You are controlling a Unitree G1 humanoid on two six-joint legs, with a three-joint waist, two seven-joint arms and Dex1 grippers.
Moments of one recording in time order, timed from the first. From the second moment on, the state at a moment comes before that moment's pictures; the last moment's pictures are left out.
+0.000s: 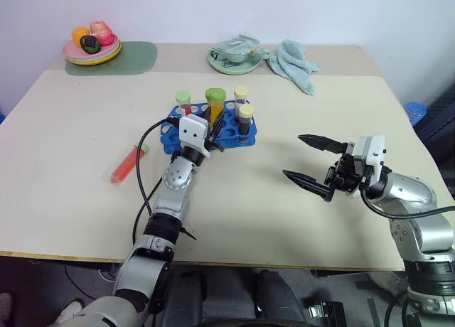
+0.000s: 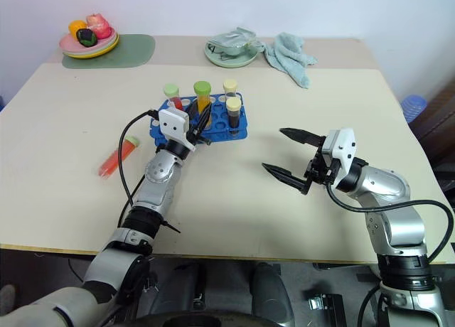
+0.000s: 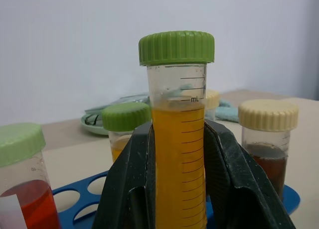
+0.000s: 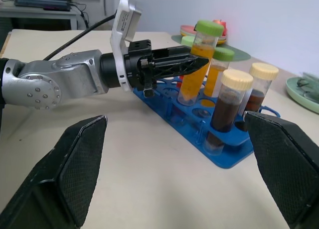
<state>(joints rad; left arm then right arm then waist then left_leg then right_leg) -0.59 0.04 -0.06 0.55 -0.08 -0.44 -0.27 -0.18 -0.63 -0.16 -0.20 0.54 0.14 1.03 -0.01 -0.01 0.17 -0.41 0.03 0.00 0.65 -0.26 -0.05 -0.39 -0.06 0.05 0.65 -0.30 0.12</state>
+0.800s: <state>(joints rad) -0.55 0.02 -0.04 0.57 -0.06 -0.43 -0.29 -0.20 -0.63 -0.16 -0.20 0.54 0.13 1.03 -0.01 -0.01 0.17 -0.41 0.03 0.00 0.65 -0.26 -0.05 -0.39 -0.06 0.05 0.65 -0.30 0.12</state>
